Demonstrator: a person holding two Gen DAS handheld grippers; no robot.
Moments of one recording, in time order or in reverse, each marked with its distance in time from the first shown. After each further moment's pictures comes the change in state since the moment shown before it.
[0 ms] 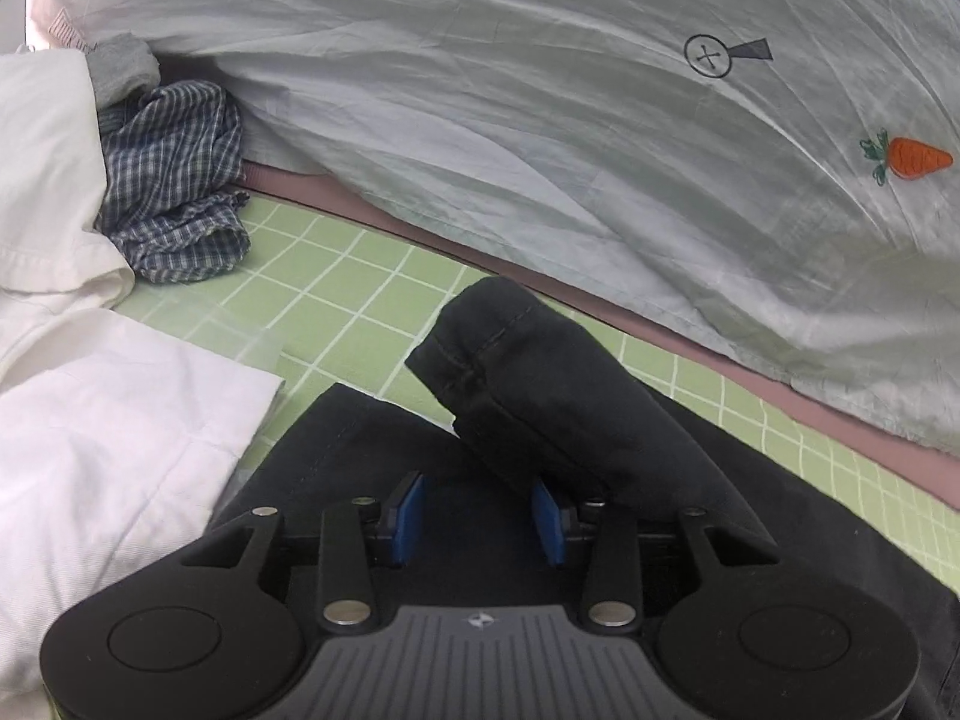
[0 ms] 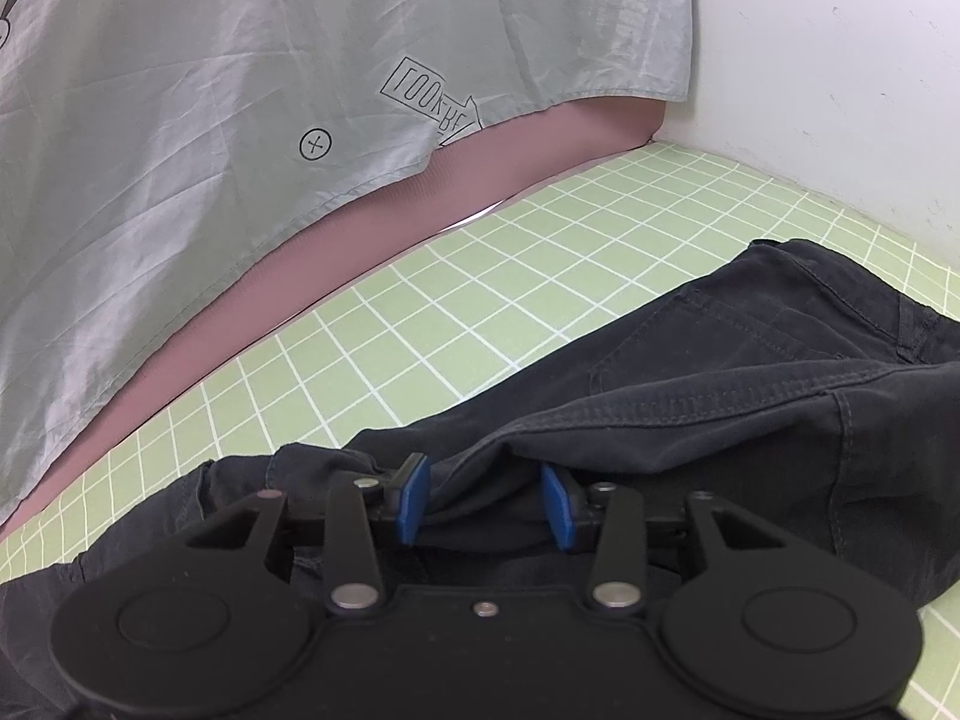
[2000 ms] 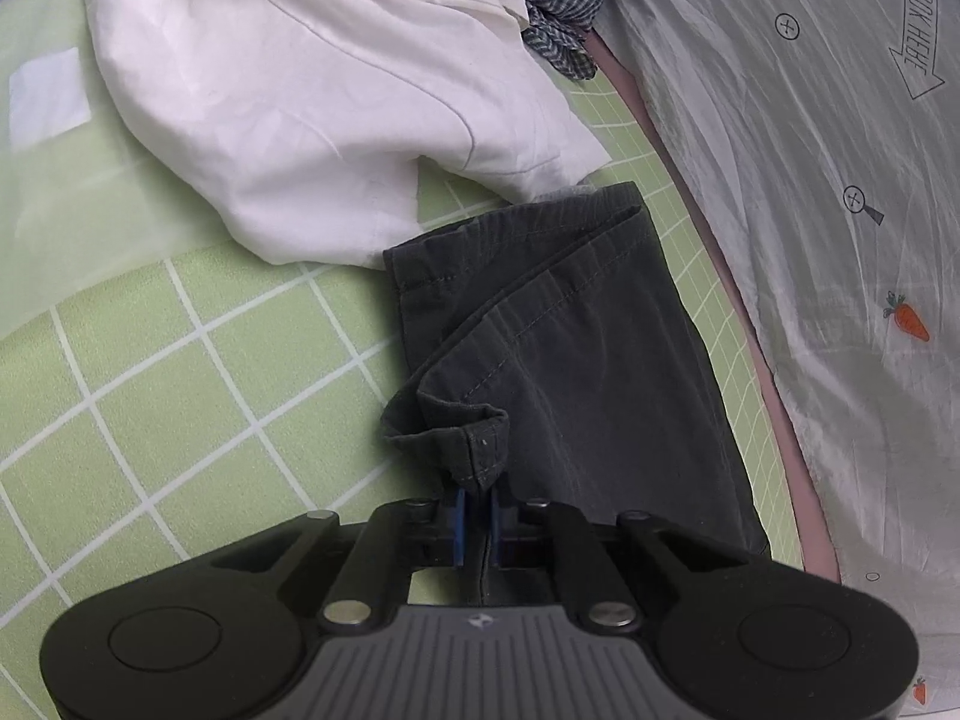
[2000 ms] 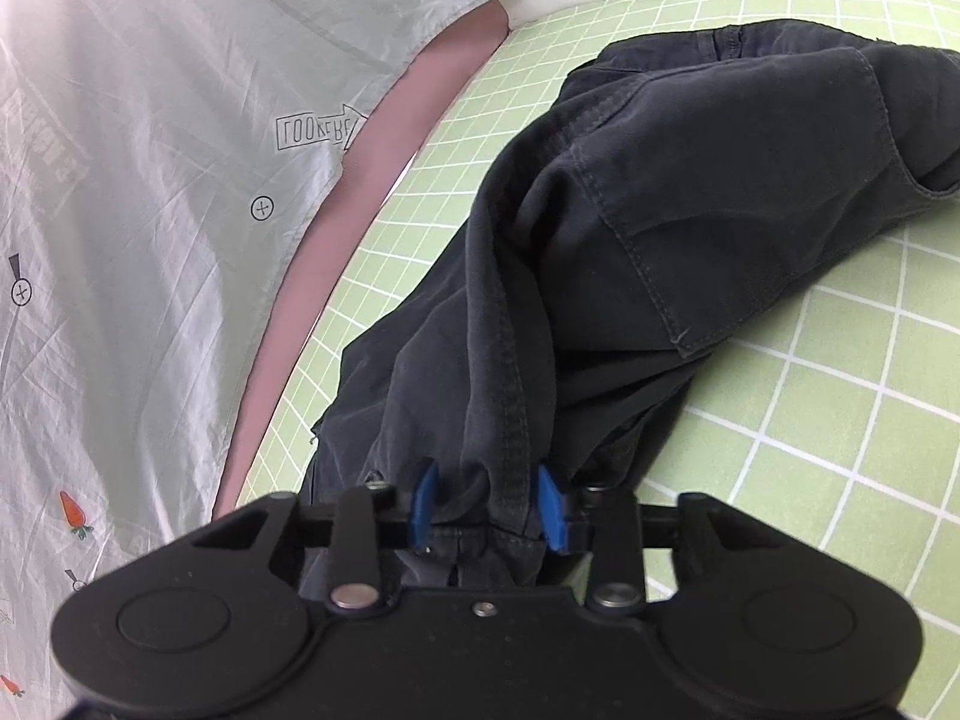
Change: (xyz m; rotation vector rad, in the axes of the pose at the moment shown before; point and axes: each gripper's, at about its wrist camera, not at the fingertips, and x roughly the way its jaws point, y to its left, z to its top) left arm -0.144 0.149 -0.144 -0.607 0.197 -0.110; right arm -0.088 -0.119 -0.063 0.499 0.143 0.257
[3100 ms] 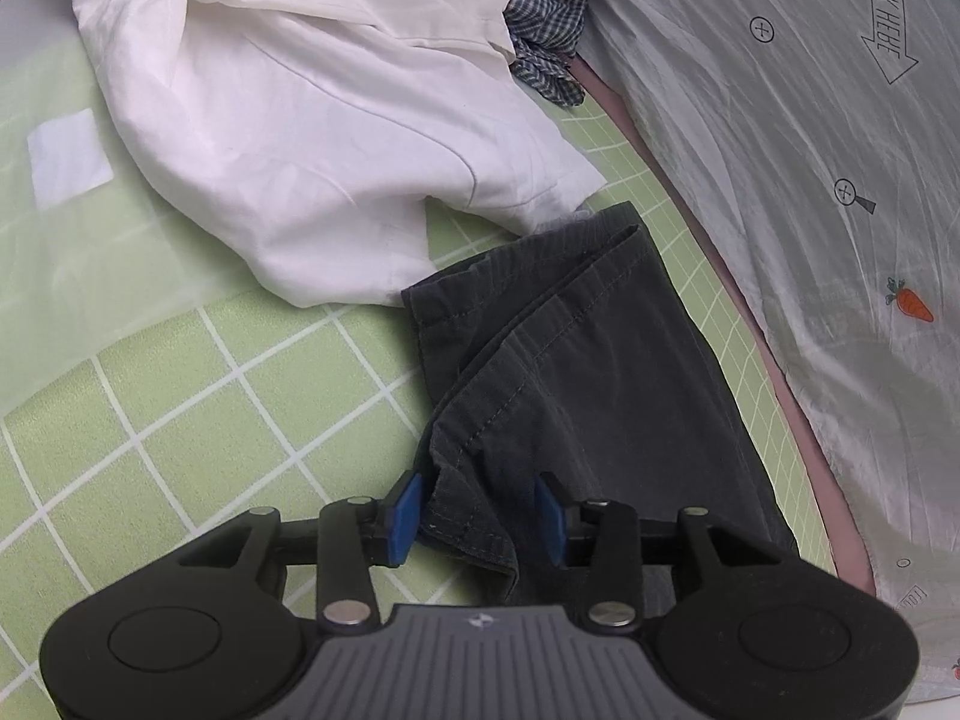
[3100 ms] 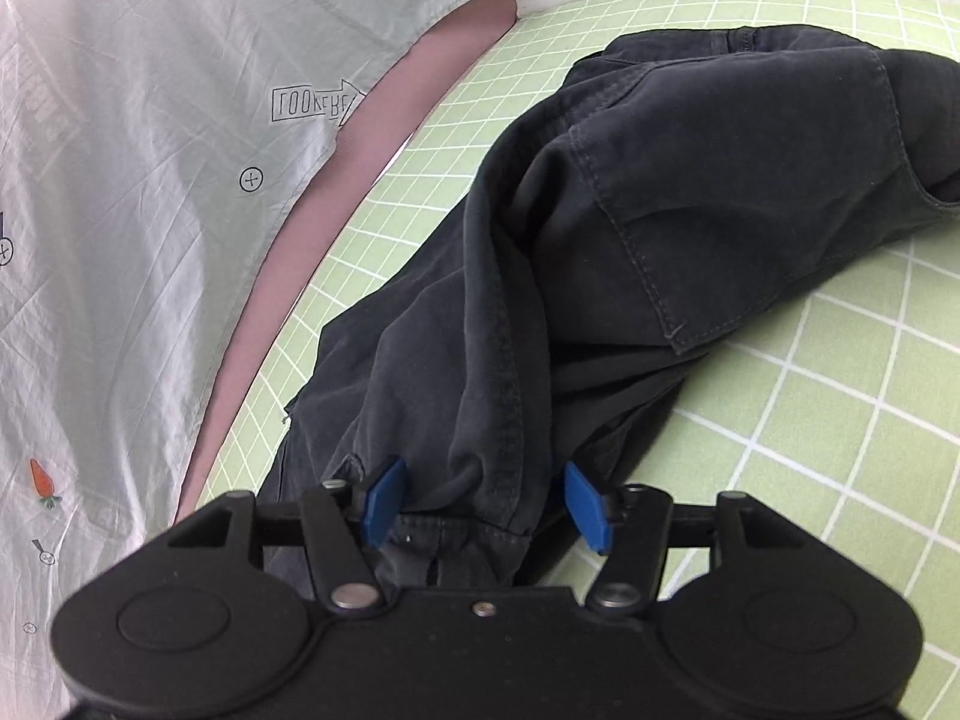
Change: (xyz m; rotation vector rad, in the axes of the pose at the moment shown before) left arm -0.007 0.004 -0.005 0.081 -0.049 0.040; right arm 0.013 -0.004 -0.005 -0.048 0.022 -0.040
